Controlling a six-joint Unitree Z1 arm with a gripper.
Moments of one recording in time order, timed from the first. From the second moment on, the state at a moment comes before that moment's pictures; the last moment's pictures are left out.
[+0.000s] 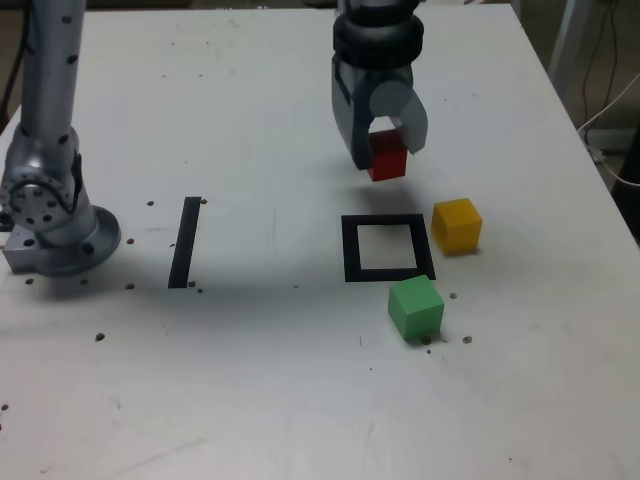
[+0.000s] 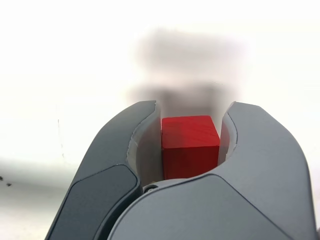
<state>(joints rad) 0.17 1.95 -1.47 1.08 0.07 -0.07</state>
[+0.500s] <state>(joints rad) 0.05 1.95 -1.35 0.98 0.07 -0.08</state>
